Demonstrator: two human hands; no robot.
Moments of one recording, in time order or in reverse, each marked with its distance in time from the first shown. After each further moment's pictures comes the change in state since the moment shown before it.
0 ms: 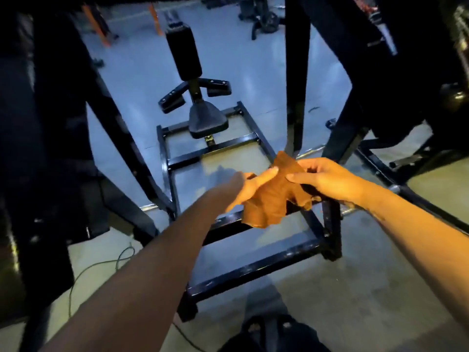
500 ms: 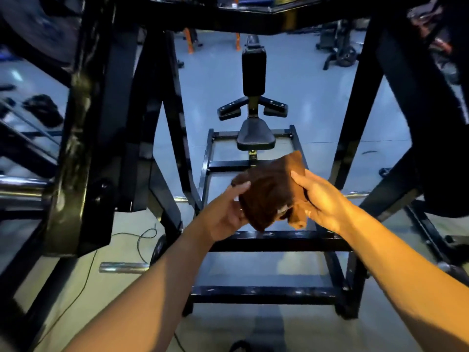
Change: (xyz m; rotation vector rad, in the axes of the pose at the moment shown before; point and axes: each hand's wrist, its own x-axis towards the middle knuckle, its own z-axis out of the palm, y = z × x) left_hand -0.068 -0.035 -0.028 -1.096 0.221 0.118; right_hand 0.054 -0.050 0.037 0.524 -0.194 0.077
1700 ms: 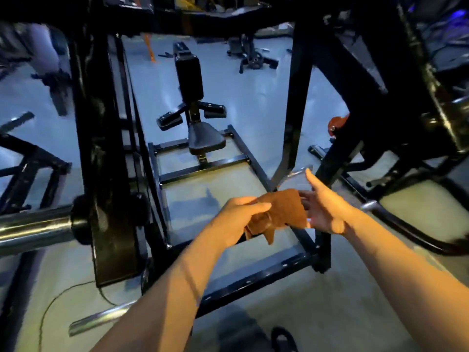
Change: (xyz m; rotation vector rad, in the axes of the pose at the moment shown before) left_hand -0.045 0.002 -0.031 0.578 -0.222 -0.087; right_hand -0.064 0.072 0.049 0.120 0.409 0.218
